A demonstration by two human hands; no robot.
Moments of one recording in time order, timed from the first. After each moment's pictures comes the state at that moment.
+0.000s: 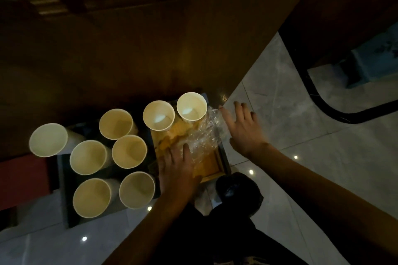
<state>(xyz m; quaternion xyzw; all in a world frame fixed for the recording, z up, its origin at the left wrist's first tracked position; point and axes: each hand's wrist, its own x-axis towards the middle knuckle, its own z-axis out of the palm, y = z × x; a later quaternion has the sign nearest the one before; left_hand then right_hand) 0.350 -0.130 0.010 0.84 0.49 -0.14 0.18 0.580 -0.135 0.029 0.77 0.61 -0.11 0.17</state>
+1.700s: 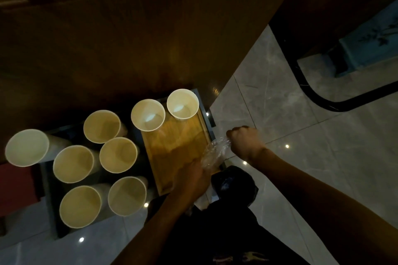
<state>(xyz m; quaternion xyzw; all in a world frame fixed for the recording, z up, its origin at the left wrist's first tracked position) 0.389 -0.141 -0.021 0.76 0.49 -0.15 0.41 0.587 -0.156 0.006 0.75 0.59 -0.20 0.23</state>
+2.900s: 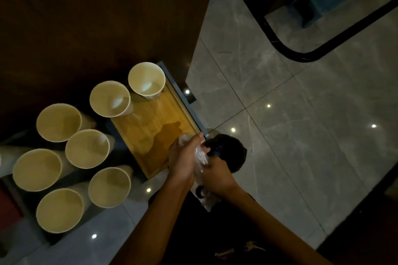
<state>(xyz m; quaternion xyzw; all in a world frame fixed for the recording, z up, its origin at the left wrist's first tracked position) 0.402 -0.177 -0.018 0.26 0.58 0.07 0.77 0.453 -0.262 0.015 0.84 0.16 -0.50 -0.16</state>
